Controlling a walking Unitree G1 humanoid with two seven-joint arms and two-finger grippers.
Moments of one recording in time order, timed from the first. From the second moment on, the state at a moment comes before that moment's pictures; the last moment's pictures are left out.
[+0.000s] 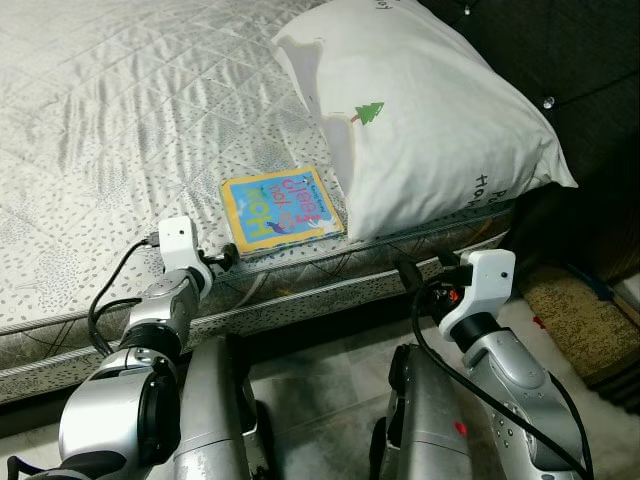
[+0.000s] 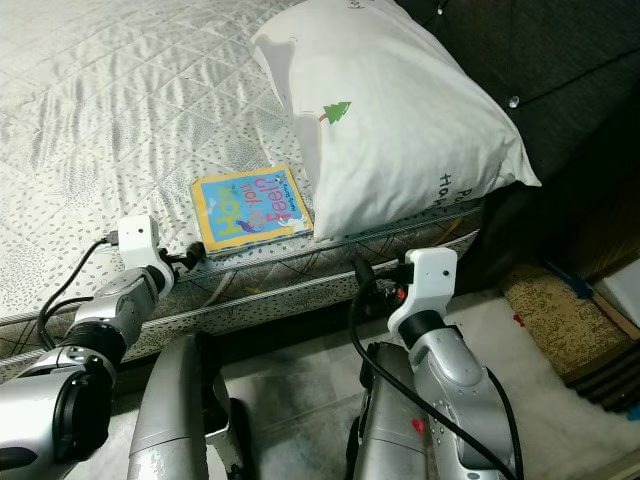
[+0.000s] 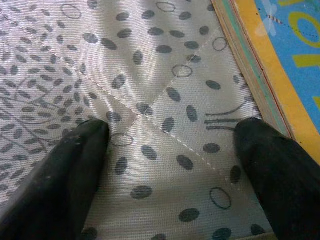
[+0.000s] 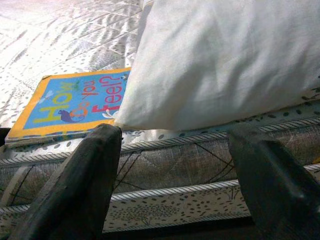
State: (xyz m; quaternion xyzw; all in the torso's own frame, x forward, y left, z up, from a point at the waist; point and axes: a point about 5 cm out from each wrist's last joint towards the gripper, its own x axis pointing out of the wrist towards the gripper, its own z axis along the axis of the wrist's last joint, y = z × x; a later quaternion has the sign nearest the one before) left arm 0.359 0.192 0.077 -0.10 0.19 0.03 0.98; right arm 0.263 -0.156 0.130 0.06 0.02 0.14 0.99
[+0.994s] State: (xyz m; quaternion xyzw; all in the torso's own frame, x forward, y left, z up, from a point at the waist) left arm 0.266 0.191 0.106 -0.05 0.00 0.14 0.99; right arm 0.306 -0.122 0.133 0.09 -0.05 0.16 0.98
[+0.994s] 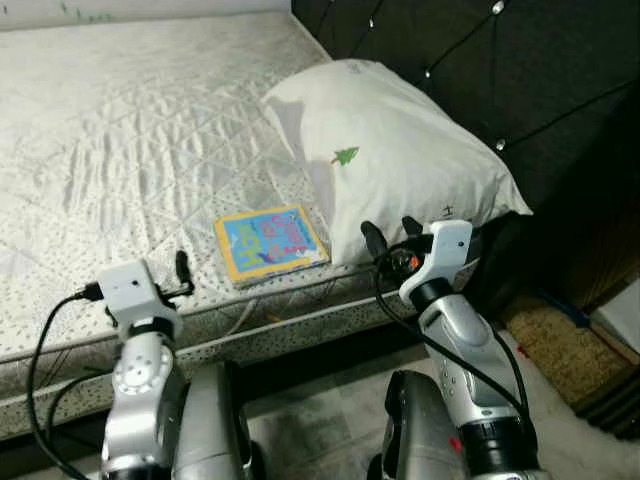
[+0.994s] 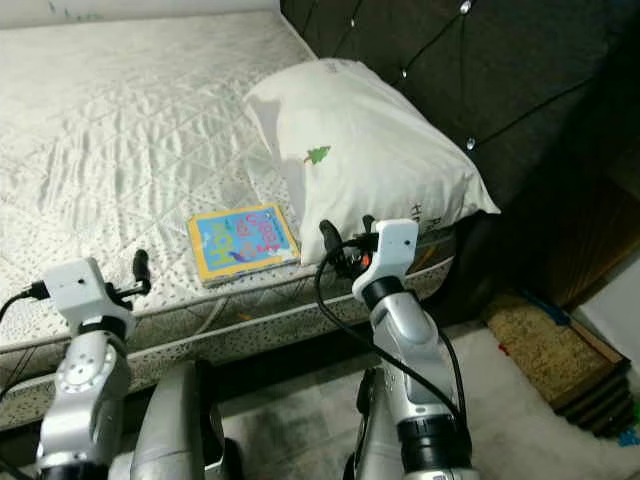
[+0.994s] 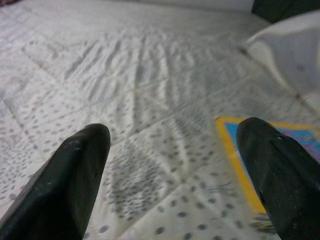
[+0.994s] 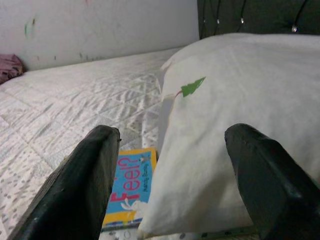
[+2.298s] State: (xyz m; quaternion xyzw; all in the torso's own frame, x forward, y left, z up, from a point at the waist) left arm 0.251 0.158 0.089 0.02 0.02 0.04 1.00; right arm 0.292 -0.136 0.104 0.11 -0.02 0.11 0.99
